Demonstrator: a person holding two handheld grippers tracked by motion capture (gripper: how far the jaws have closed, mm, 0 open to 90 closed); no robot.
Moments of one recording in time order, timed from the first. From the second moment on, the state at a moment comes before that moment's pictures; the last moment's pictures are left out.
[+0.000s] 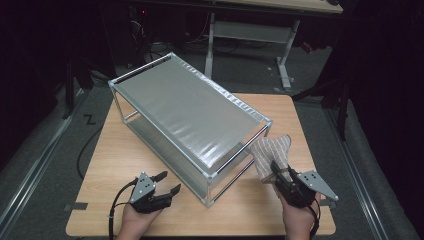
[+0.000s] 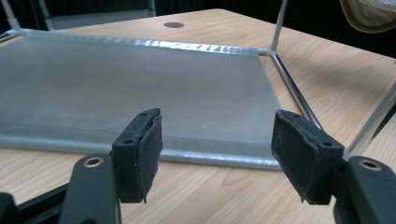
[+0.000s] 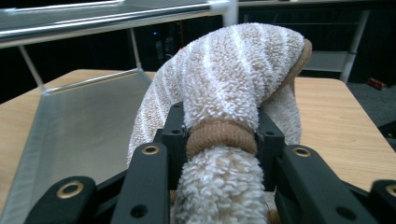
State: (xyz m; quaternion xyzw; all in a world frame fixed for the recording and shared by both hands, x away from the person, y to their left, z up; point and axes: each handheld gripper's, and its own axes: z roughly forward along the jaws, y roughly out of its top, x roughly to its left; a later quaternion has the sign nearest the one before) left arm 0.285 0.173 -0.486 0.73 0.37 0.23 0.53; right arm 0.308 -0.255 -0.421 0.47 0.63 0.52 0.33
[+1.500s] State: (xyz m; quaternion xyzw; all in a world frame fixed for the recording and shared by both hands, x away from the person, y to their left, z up) left arm 0.279 0.171 -0.483 0.73 0.36 0.23 0.53; right arm 0.359 -0.264 -0.484 0.54 0.70 0.38 0.26
